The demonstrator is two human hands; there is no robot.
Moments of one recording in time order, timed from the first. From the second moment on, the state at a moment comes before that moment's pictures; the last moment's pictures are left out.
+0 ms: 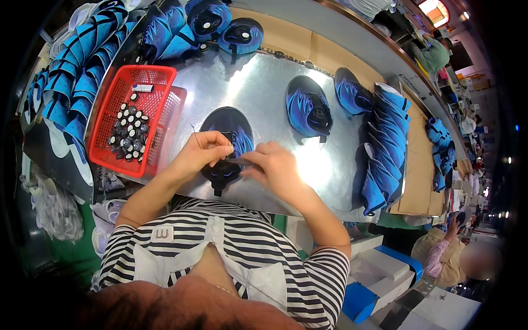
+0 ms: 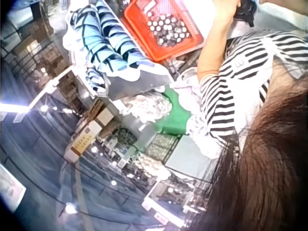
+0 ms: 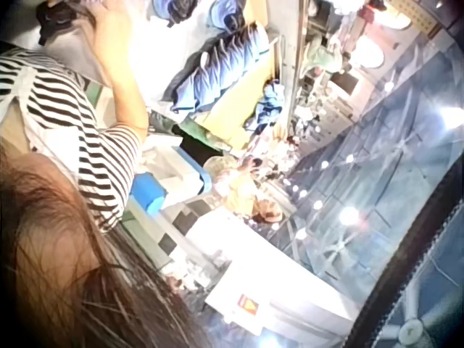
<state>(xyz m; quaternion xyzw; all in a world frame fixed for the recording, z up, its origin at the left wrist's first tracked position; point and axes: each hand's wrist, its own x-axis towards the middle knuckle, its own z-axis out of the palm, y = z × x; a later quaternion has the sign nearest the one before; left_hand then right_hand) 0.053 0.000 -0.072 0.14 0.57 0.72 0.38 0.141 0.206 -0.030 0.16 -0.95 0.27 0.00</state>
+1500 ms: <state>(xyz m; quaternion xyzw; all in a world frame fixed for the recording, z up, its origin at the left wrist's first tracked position) 0.029 0.085 -0.100 0.60 0.78 0.17 0.05 0.105 0.299 -0.082 -0.03 -0.98 0.08 0.15</state>
